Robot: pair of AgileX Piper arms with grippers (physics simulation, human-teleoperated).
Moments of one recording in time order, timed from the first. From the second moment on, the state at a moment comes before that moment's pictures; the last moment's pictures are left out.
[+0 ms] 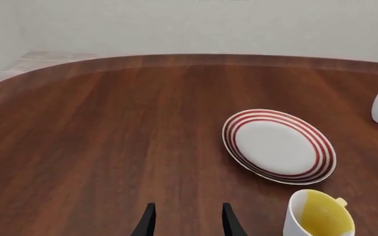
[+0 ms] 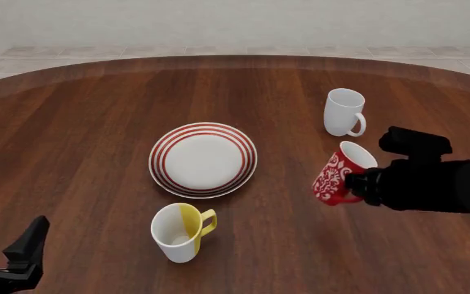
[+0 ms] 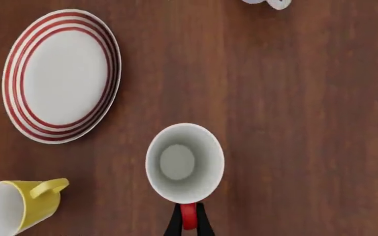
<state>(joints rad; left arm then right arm) 0.01 0.11 0.00 0.08 -0.03 0.29 1.14 -0.66 0.49 0.38</state>
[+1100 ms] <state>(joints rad) 0.01 0.08 0.00 0.09 -0.05 0.00 1.68 -1.42 0.82 -0.55</state>
